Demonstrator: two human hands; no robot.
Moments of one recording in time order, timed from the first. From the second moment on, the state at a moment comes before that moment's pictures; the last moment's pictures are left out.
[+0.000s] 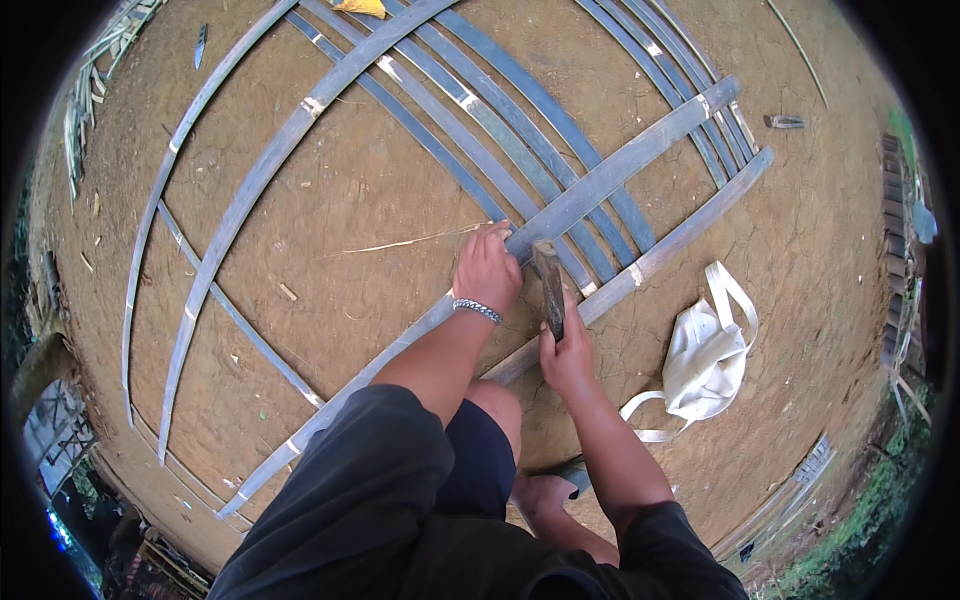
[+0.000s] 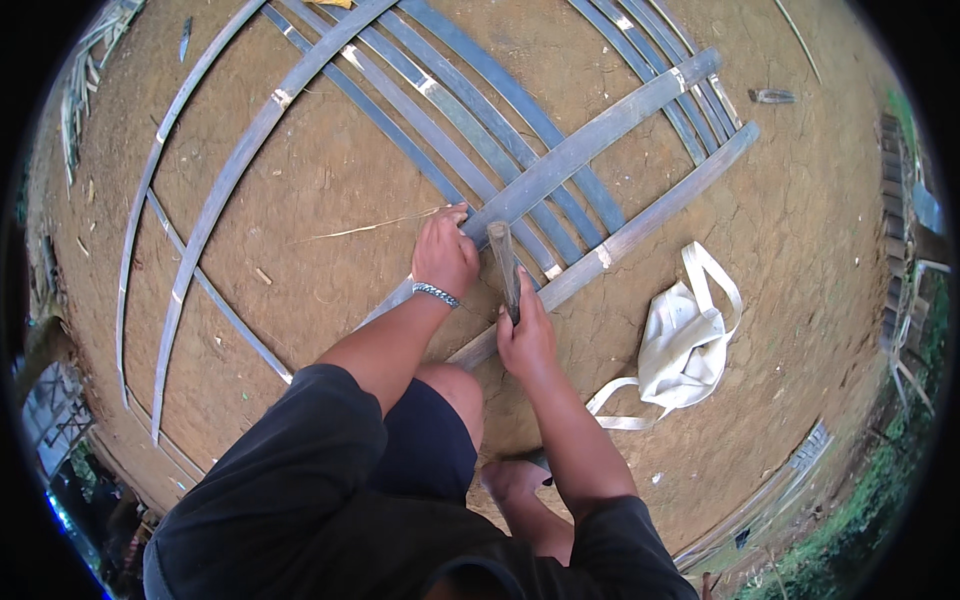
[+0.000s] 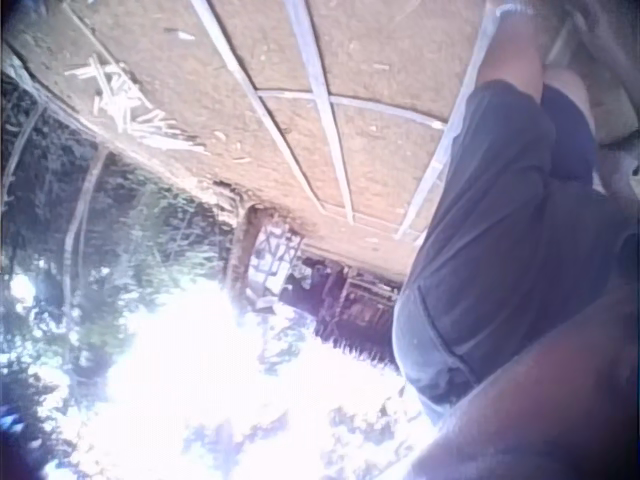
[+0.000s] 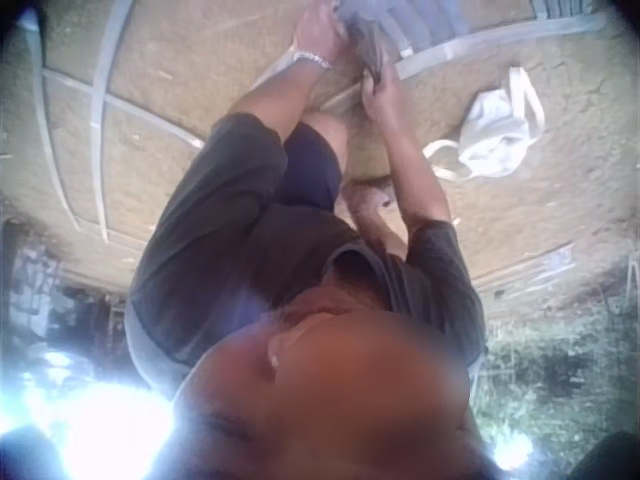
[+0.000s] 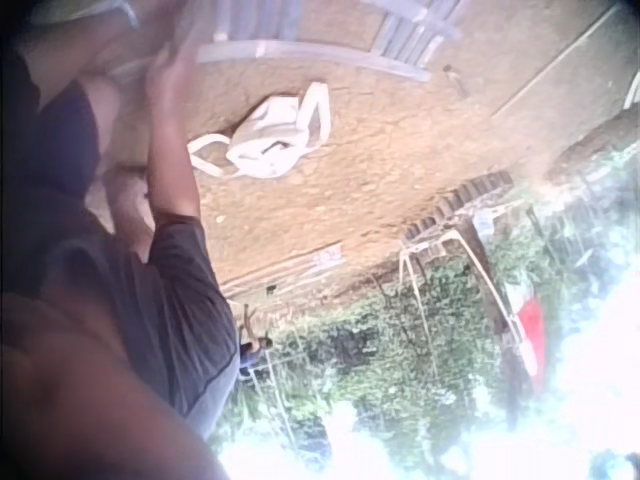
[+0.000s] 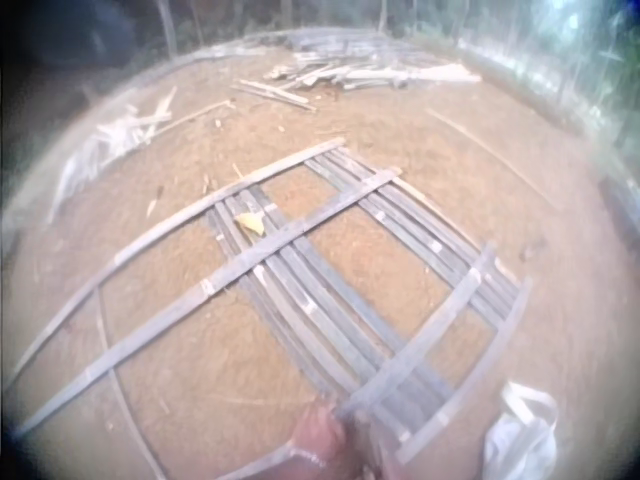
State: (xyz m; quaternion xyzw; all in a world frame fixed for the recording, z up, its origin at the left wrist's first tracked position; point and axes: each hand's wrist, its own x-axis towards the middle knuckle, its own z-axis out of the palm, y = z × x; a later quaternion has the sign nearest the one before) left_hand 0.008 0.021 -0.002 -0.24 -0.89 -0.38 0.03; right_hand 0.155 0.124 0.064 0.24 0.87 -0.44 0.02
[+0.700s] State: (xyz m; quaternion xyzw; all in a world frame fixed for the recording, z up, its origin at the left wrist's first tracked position) left_hand 0.004 0.020 0.000 -0.25 -0.89 -0.38 0.03; right_hand 0.145 0.121 0.064 0.24 0.86 -0.44 0.08
